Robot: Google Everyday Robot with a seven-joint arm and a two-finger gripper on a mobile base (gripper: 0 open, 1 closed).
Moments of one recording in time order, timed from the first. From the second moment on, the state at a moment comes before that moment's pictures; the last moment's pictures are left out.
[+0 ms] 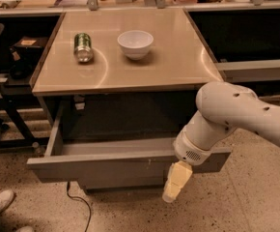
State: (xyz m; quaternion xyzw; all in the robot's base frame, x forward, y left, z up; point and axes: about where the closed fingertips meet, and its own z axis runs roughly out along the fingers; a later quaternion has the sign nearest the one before) arm 0.421 -0.093 0.677 -0.57 0.80 0.18 0.07
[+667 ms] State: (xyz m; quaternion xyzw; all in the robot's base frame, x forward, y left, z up) arm 0.376 -0.116 0.689 -0.55 0.82 0.17 0.07
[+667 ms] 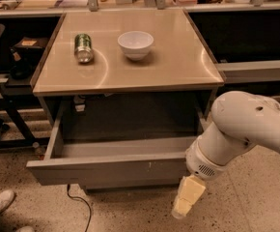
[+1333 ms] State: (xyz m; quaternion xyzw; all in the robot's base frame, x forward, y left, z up) arm 0.403 -0.124 0.723 -0.55 0.81 0.16 0.11
